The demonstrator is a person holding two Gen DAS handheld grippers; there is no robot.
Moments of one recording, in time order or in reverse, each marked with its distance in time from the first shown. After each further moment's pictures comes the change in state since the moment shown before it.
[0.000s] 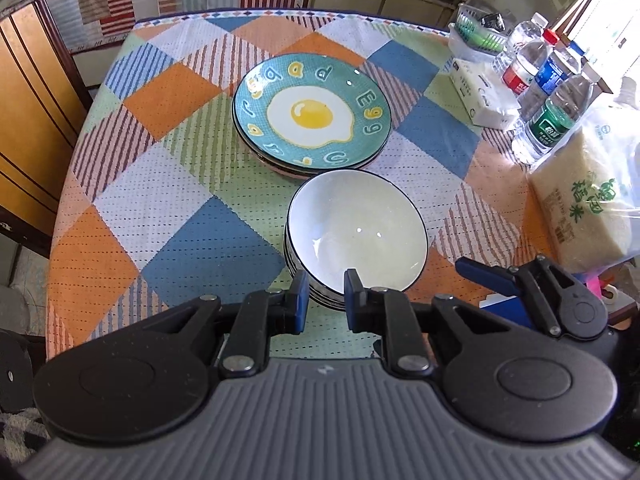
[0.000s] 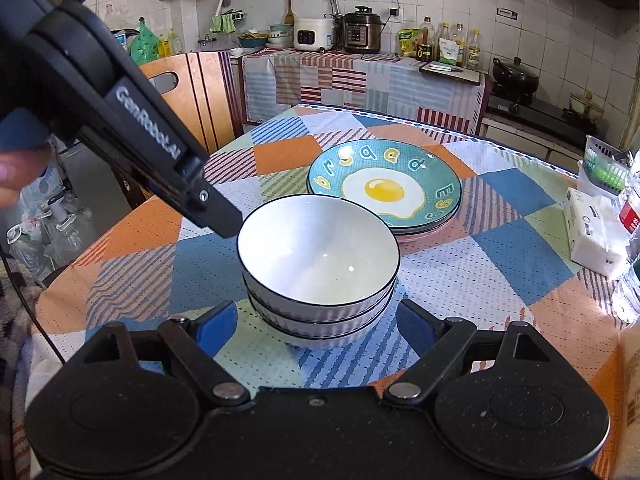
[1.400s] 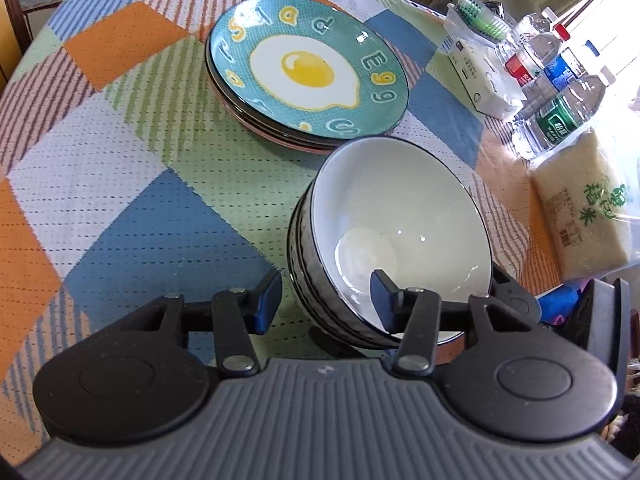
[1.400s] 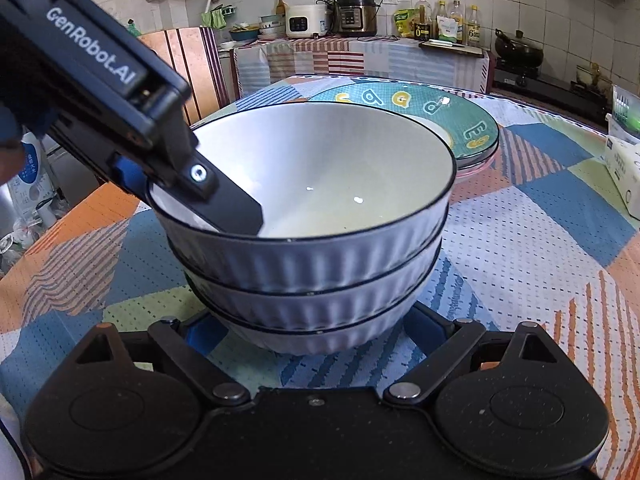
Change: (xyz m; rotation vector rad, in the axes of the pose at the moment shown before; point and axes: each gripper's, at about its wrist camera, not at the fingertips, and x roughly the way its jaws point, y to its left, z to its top) left arm 0.105 0.046 0.000 -0.057 0.068 -0.204; right arm 0.106 -0.014 -0.033 0.072 -0.008 0.022
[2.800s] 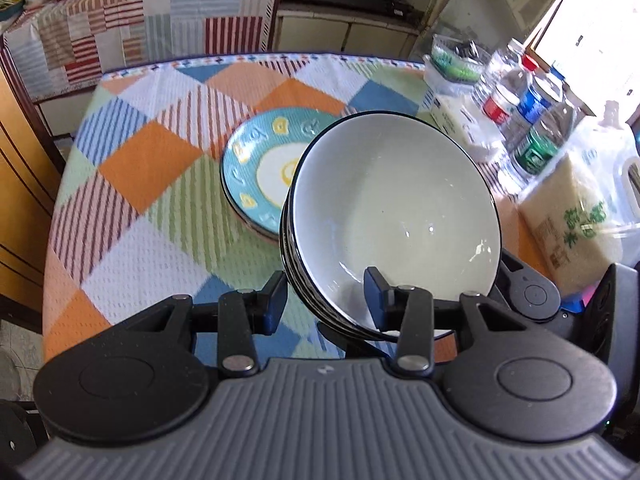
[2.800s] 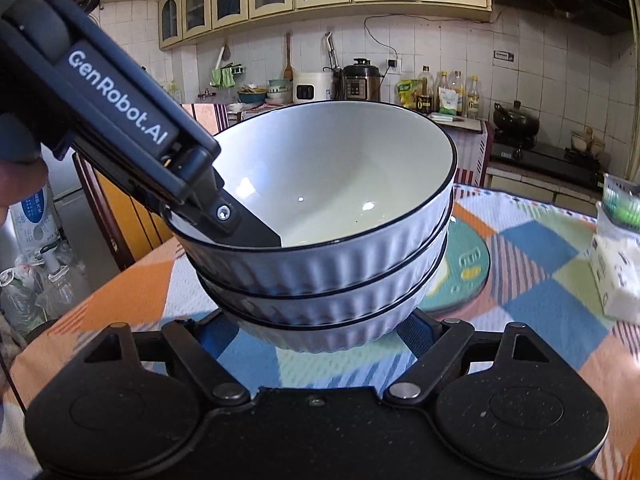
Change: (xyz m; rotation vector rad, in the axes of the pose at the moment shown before) left arm -0.088 -0.035 0.046 0.152 -0.159 0.112; right arm -0.041 0.012 0.068 -0.063 -0.198 -0.019
